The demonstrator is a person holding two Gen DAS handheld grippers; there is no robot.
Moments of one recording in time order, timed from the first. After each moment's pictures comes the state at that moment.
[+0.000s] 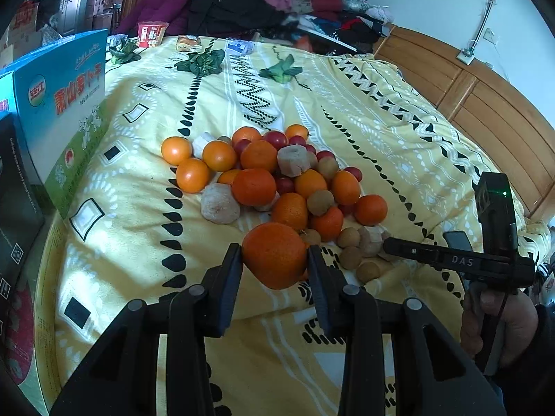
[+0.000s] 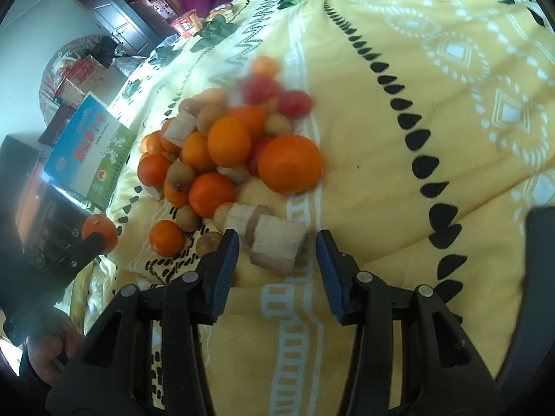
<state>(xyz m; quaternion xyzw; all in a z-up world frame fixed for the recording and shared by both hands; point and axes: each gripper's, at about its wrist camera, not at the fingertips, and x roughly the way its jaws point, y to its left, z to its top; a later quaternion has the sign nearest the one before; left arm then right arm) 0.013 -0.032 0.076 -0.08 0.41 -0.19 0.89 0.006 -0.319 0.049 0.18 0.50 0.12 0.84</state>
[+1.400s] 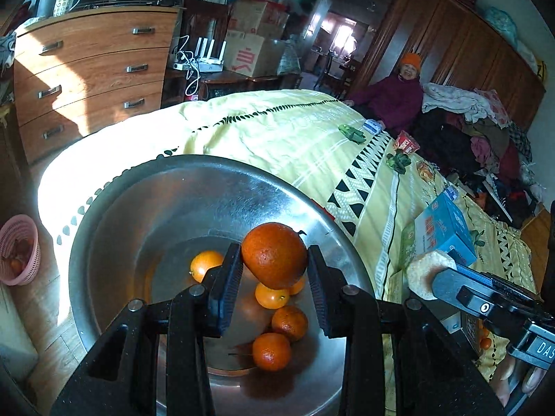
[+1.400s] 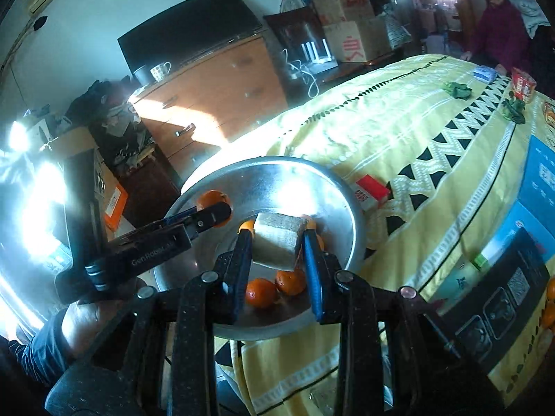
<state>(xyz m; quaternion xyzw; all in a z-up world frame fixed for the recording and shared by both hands) -0.161 0.406 0.162 -0.25 0.31 0.19 0.90 -0.079 0.201 0.202 -0.05 0.39 0.52 0.75</state>
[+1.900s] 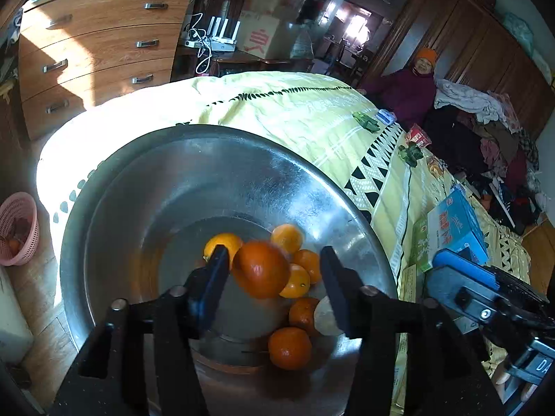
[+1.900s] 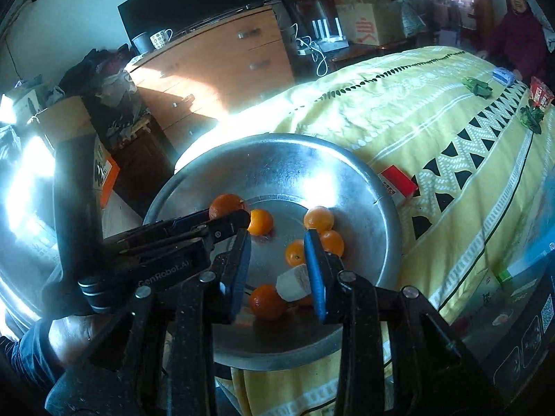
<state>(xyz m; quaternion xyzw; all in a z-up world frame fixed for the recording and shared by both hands) -0.164 0.428 0.141 -0.28 0.33 0.20 0.88 -0.082 0.238 0.193 -0.10 0.40 0.51 0.75</state>
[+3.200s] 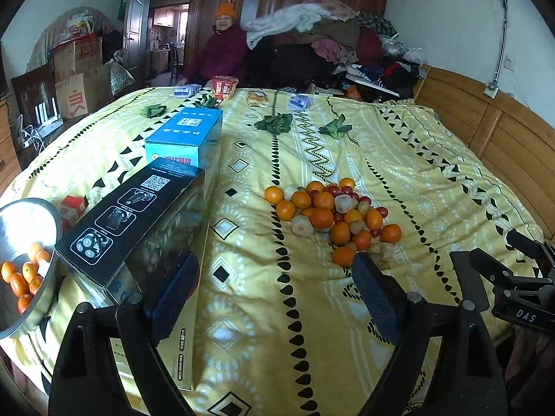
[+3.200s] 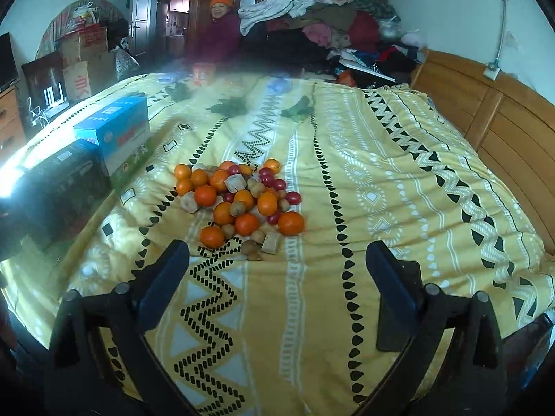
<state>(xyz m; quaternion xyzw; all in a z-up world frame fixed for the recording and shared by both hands) -0.112 0.042 0.188 -0.06 0.34 -0.06 0.94 -0.135 -0.205 0.204 -0.07 0.34 -0.01 0.94</state>
